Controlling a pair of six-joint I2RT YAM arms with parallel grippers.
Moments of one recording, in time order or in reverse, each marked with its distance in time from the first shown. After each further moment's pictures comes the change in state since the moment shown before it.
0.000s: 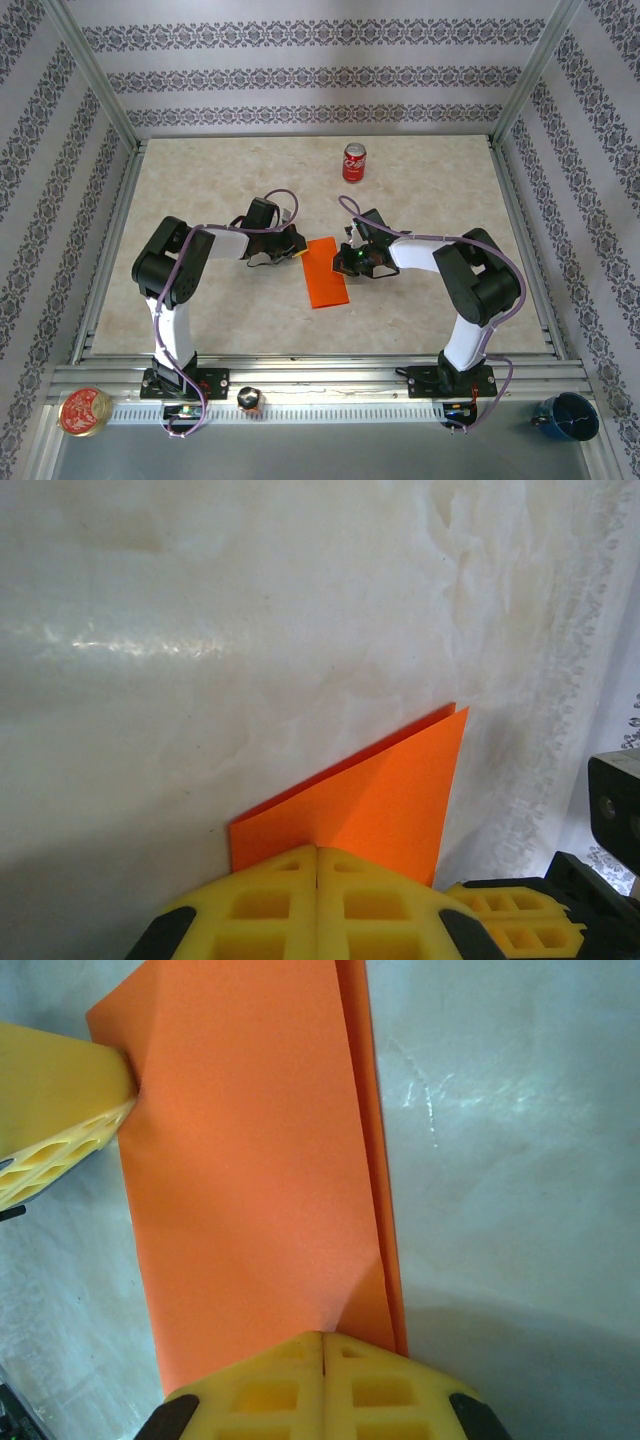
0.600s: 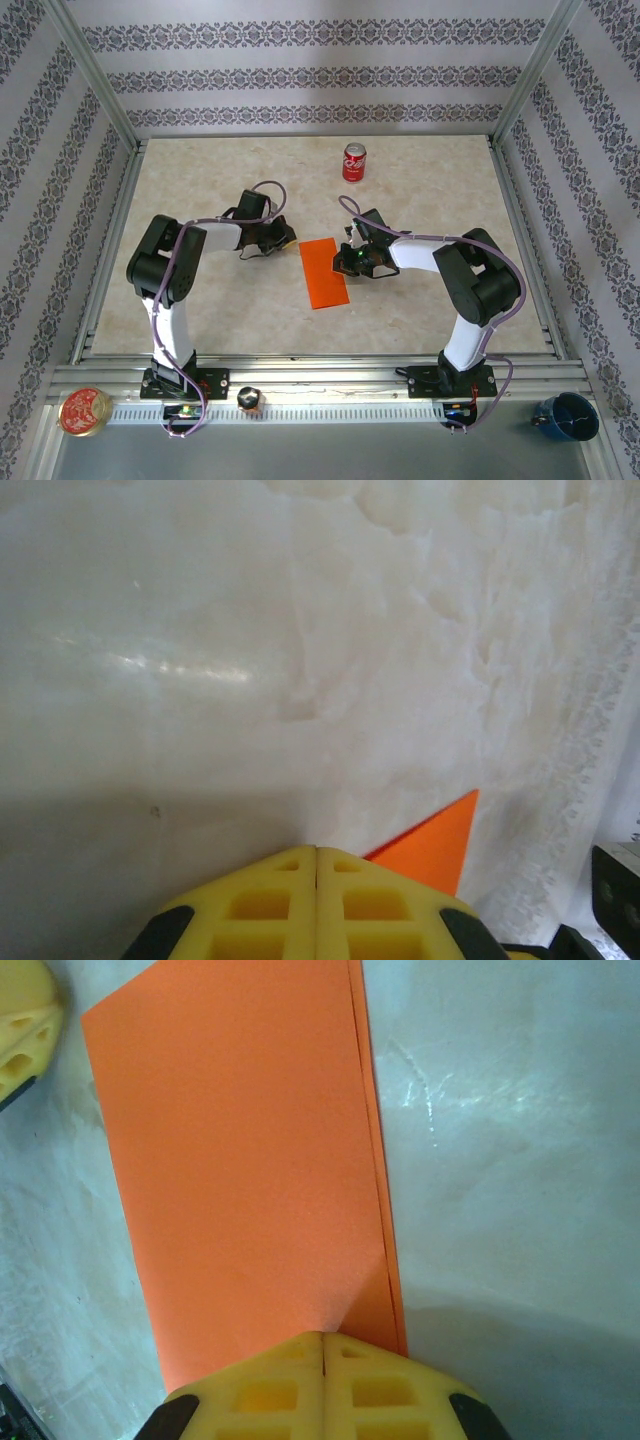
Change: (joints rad) left arm 0.060 -0.032 0.057 -0.119 -0.070 -0.010; right arm 0.000 0.000 0.000 0.000 0.000 0.000
